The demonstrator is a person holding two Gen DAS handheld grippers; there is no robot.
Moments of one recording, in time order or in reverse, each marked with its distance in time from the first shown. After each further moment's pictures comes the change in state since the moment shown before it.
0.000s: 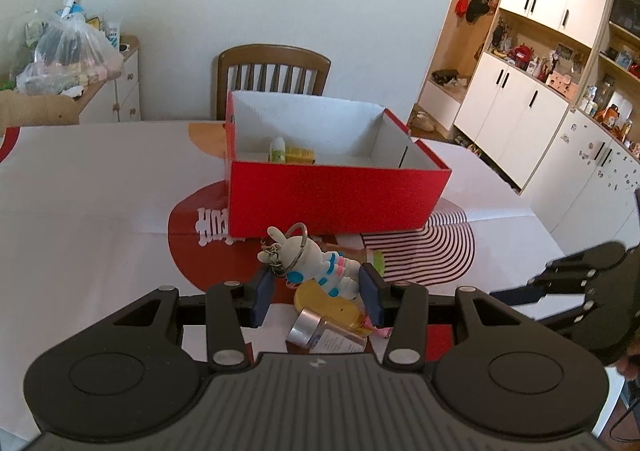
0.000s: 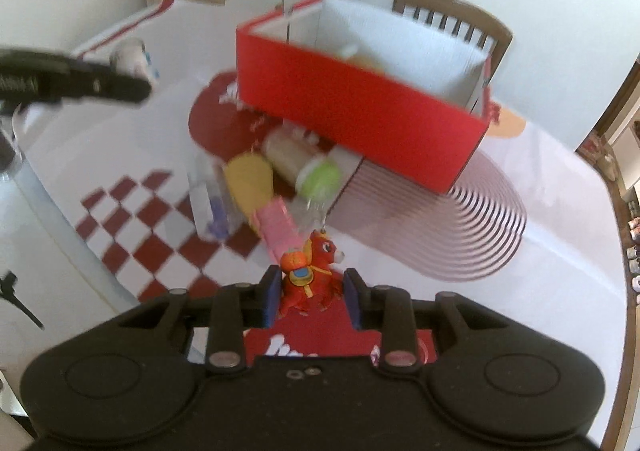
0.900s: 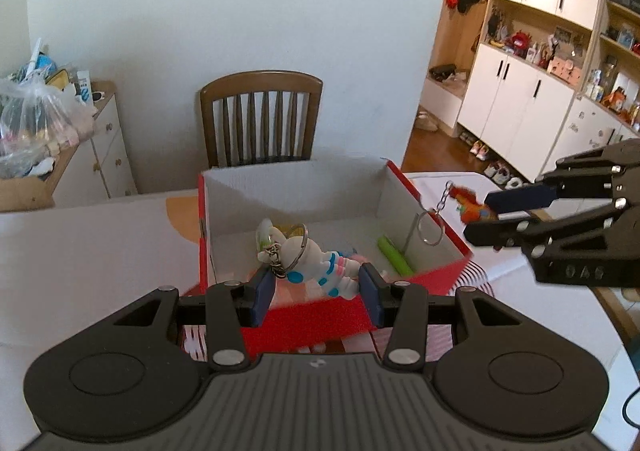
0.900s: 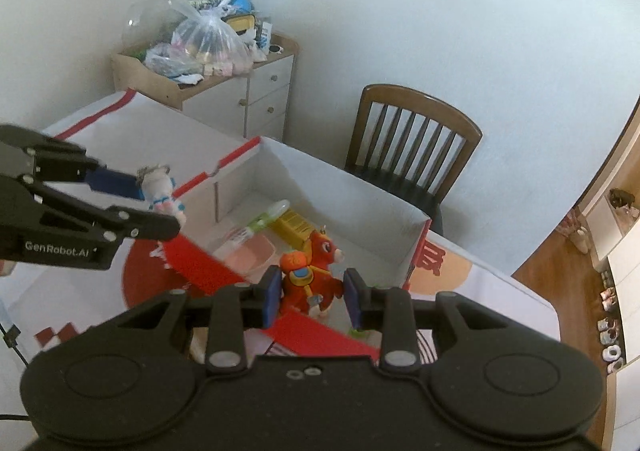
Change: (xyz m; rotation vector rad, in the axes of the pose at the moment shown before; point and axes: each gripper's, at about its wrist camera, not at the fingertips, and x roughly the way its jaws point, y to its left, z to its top) left arm 0.078 -0.025 0.118 0.106 -0.004 0.044; right arm -0.001 -0.071 0.138 -0.061 -0.189 -0.081
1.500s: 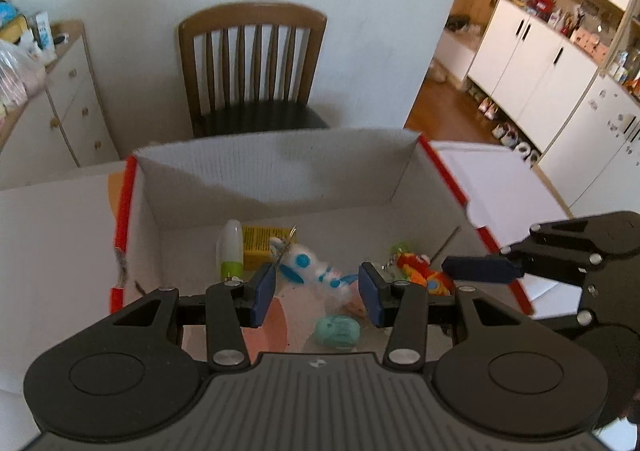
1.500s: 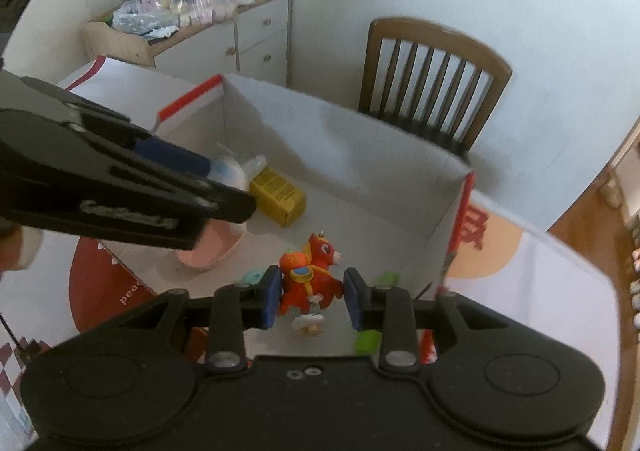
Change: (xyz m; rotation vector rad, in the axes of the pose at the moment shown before) left arm 0.147 0.003 0.040 -0.056 0.222 -0.029; right arm 0.117 -0.032 -0.004 0.073 0.157 0.087
